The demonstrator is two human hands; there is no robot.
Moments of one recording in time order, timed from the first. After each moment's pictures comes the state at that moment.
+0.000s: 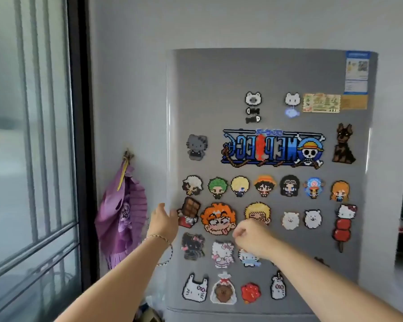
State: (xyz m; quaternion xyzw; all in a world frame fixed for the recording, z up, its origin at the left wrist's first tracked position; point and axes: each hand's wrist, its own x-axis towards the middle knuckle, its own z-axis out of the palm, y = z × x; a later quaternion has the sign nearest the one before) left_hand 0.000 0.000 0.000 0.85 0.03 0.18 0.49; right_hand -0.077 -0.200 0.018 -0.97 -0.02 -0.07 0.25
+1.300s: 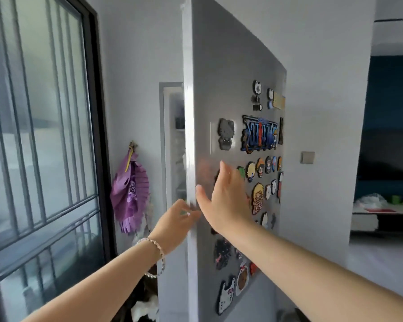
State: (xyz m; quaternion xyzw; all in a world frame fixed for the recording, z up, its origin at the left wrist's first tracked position) left_hand -0.347 -0.112 0.006 0.86 -0.13 0.12 0.48; right_hand -0.385 -0.238 0.054 -0.89 -0.10 -0.37 0.25
